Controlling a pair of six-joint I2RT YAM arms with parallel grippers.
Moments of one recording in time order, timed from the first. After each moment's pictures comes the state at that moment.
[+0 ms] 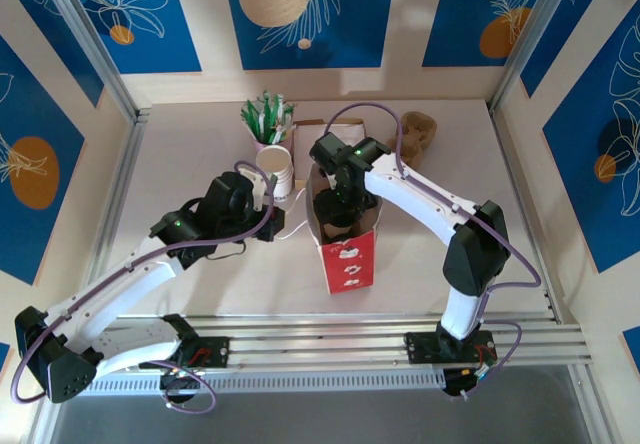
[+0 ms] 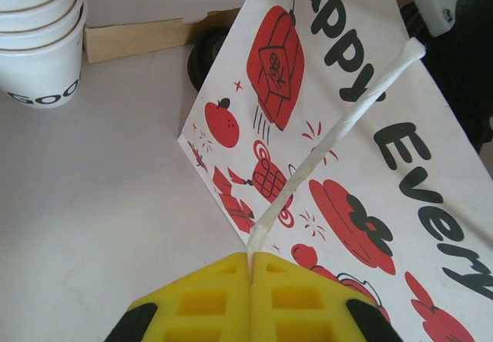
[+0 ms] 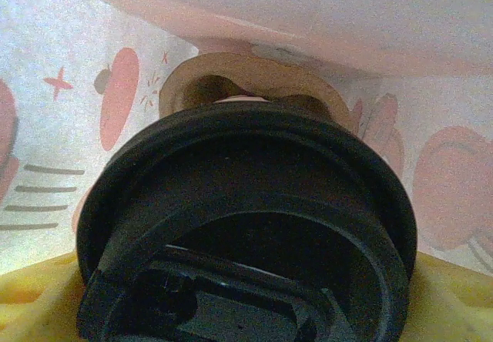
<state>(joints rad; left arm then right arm) -0.74 1.07 1.01 -0.63 0.10 -0.49 0.73 1.78 1.64 -1.24 0.05 0.35</state>
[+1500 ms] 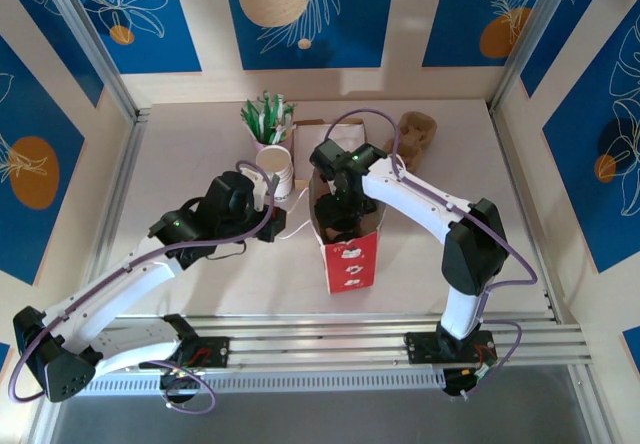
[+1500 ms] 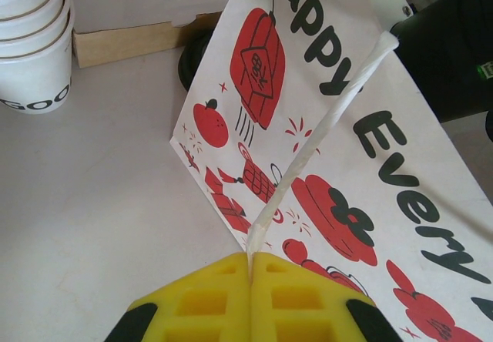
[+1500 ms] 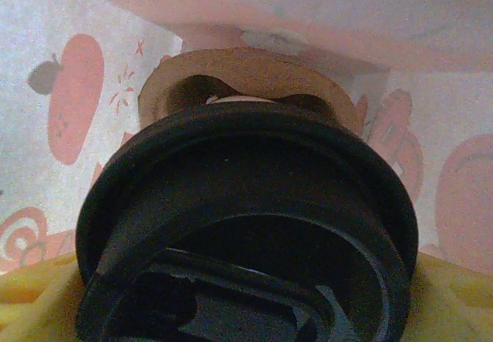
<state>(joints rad) -0.76 1.07 1.02 -0.64 0.10 -0.48 0.73 1.79 1.57 -1.19 0.05 0.36</state>
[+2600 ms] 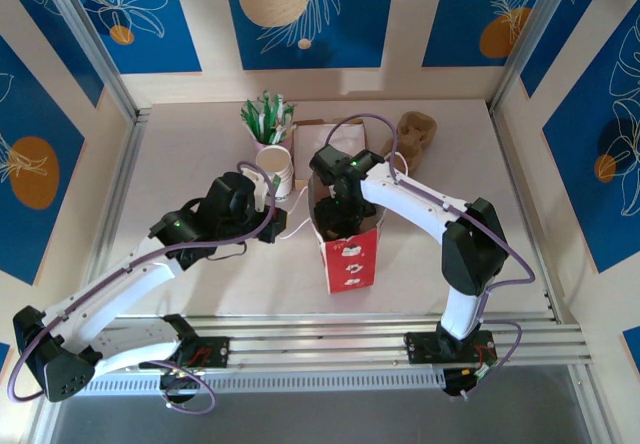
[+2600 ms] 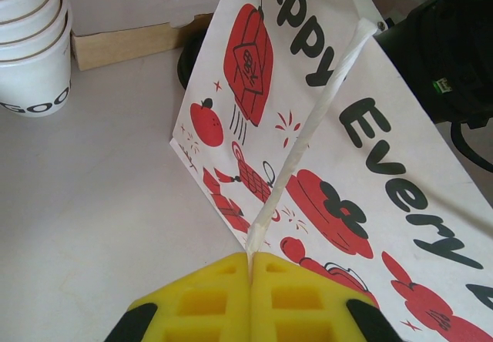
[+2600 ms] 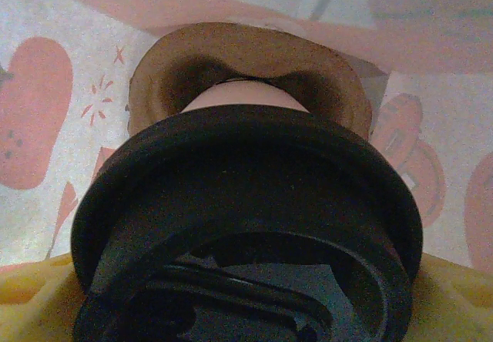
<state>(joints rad) -0.77 1.07 1.02 -0.64 0.09 -0.47 0.73 1.79 1.50 -1.12 0.07 0.38</state>
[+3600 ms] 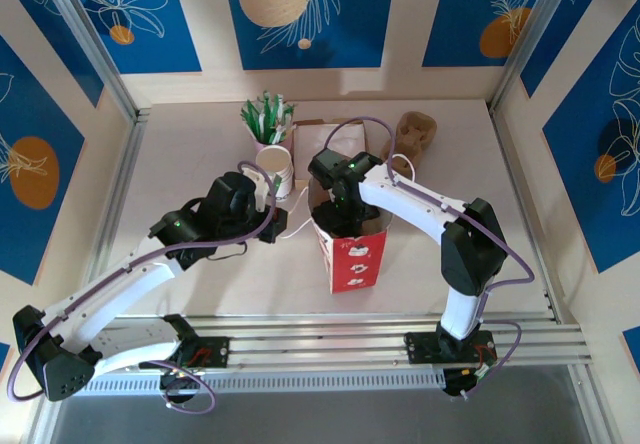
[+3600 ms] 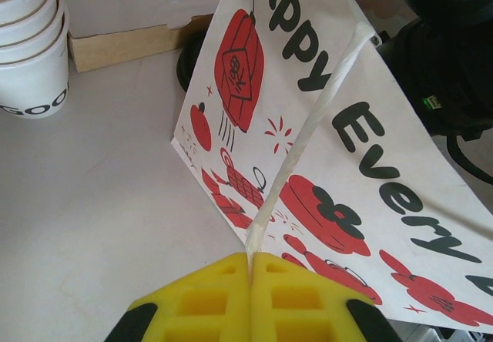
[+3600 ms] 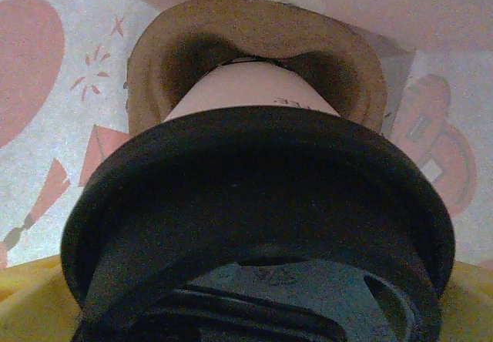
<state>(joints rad) -0.78 1.07 1.03 -0.65 0.08 -0.47 0.75 1.79 1.50 -1.15 0.08 0.39</state>
